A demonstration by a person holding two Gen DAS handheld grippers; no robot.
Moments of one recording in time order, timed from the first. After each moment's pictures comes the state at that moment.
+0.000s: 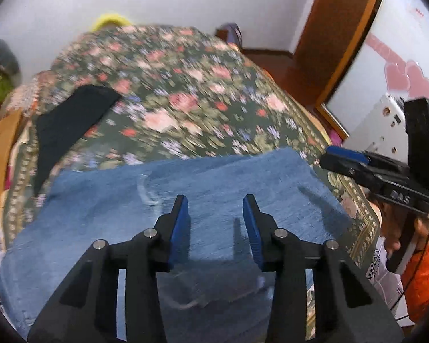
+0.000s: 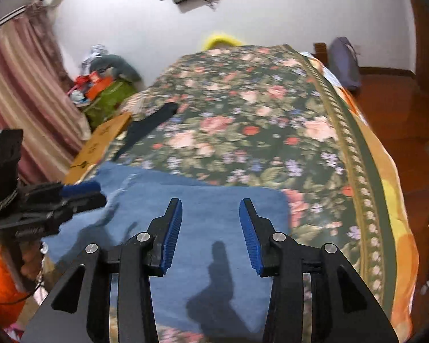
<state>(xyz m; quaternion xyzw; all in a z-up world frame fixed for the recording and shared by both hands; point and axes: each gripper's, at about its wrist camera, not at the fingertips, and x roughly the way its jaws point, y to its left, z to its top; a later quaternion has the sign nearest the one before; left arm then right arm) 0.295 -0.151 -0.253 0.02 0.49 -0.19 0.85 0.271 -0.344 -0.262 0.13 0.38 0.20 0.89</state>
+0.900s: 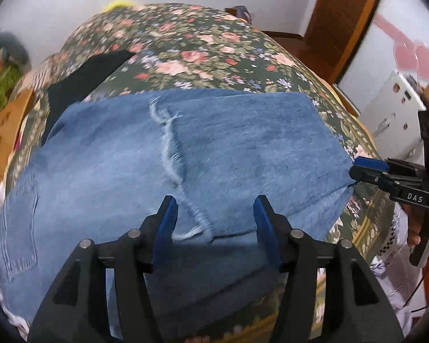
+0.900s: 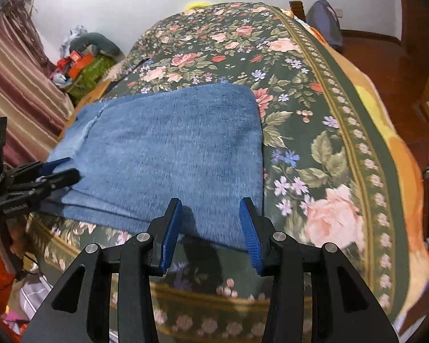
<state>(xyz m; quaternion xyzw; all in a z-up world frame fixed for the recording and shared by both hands) 0.230 -0.125 -0.289 0.04 0.51 -0.15 0.85 0.204 -0.350 -0.317 0.13 0.45 0.18 0.86</state>
